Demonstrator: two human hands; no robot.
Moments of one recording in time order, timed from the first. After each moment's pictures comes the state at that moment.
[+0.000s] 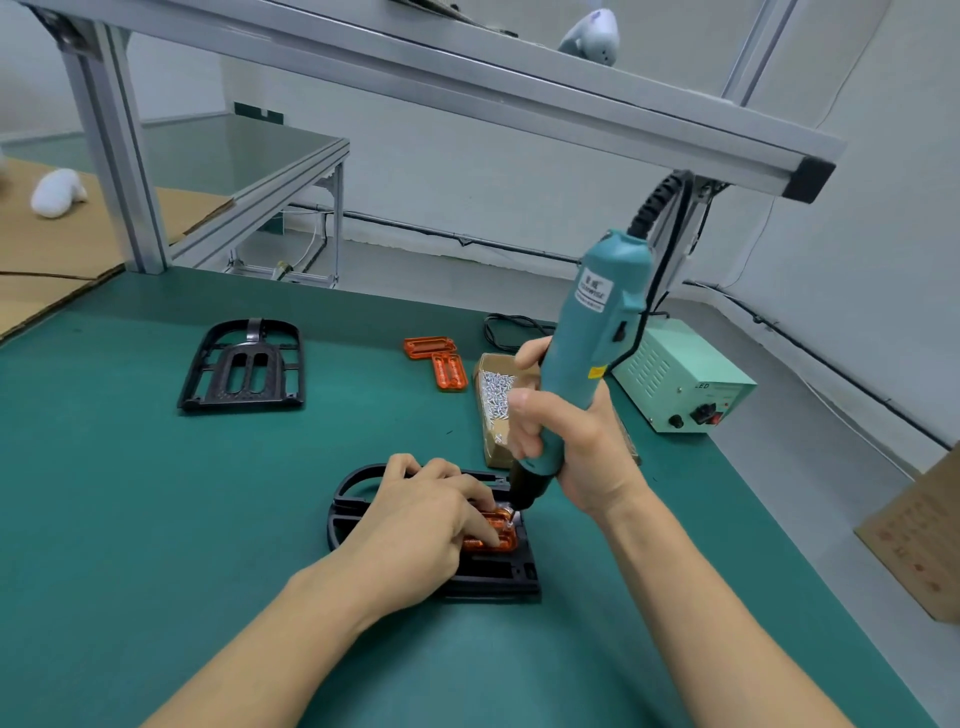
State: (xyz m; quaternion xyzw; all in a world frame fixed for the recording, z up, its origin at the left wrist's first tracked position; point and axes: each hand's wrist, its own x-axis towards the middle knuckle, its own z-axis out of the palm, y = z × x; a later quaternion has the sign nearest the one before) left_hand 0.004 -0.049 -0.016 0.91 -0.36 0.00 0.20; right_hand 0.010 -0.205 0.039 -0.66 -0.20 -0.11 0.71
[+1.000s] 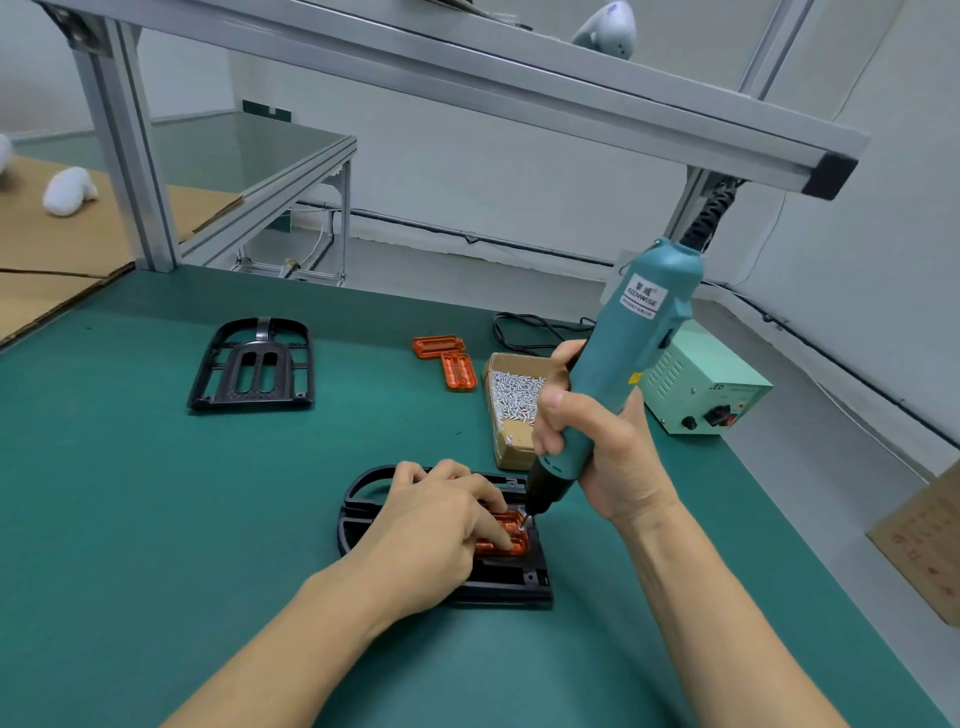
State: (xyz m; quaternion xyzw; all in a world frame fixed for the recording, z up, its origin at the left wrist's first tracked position) left_hand 0.005 -0.049 -0.020 0.91 -0.34 -0.01 0.24; right_hand 0.006 -0.210 0.040 -0.61 -0.17 -0.11 0.76
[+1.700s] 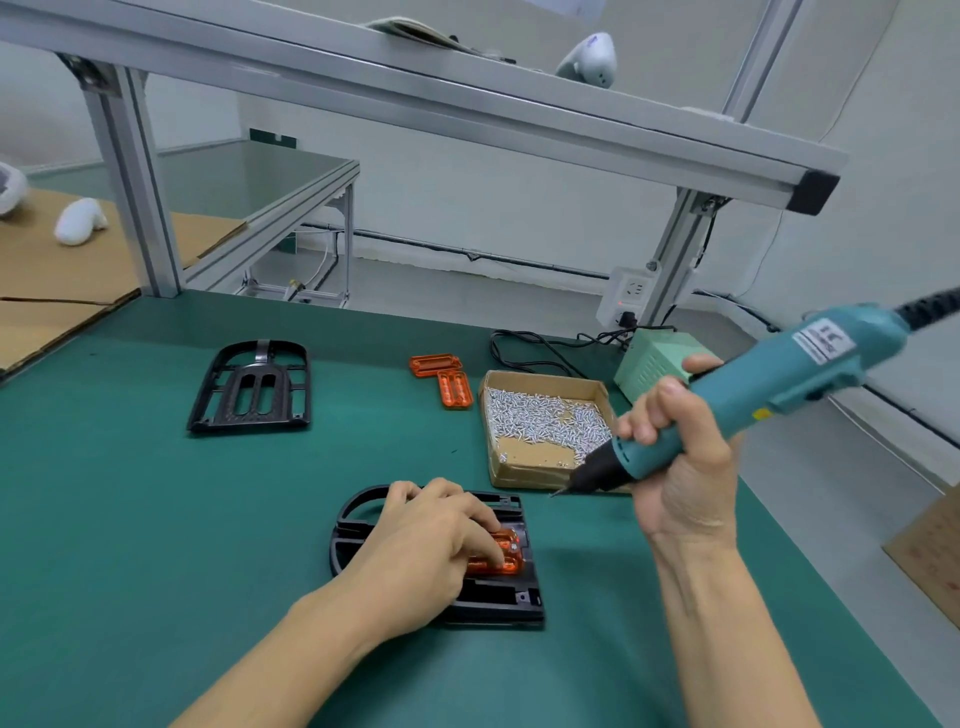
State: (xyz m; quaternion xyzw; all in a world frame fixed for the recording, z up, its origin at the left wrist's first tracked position) left_hand 0.004 -0.048 -0.021 0.90 -0.35 0.00 0.25; right_hand -0.004 -0.244 0.048 -0.46 -0.11 -0.32 0.82
